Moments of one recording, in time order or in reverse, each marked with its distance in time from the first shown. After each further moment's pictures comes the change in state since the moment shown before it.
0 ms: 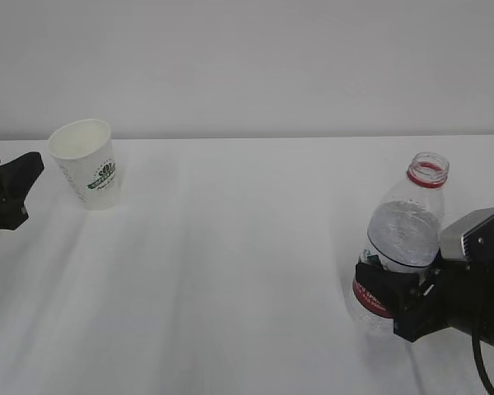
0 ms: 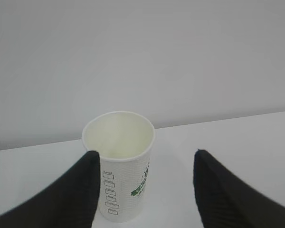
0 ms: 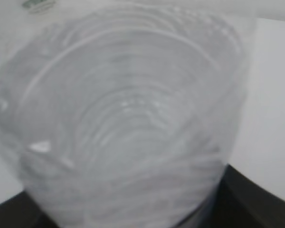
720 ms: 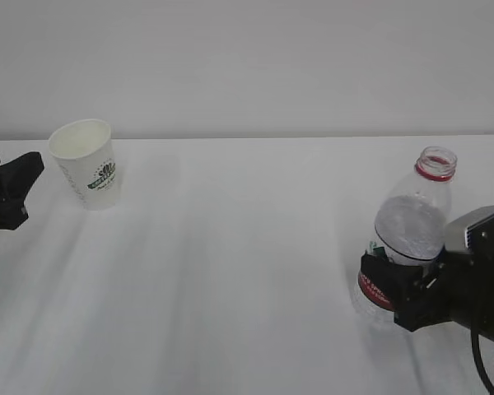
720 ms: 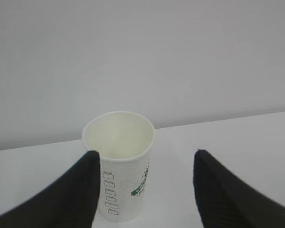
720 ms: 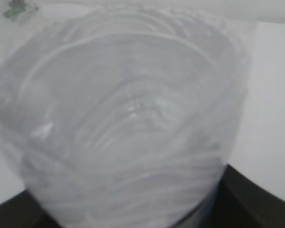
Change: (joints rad) left arm 0.000 0.000 0.000 -0.002 0.000 0.000; right arm 0.000 0.014 -0.001 0.072 -0.021 0.002
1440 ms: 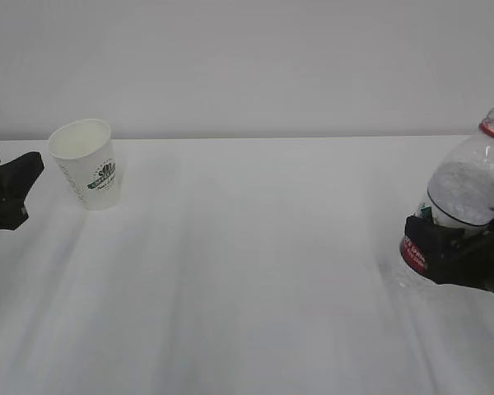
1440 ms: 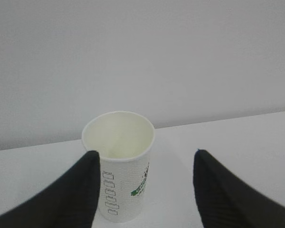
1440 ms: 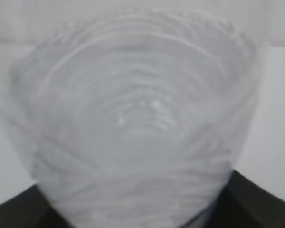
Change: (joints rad) left arm 0.000 0.000 0.000 0.000 0.000 0.000; right arm 0.000 -0.205 0.010 0.246 0.158 0.045
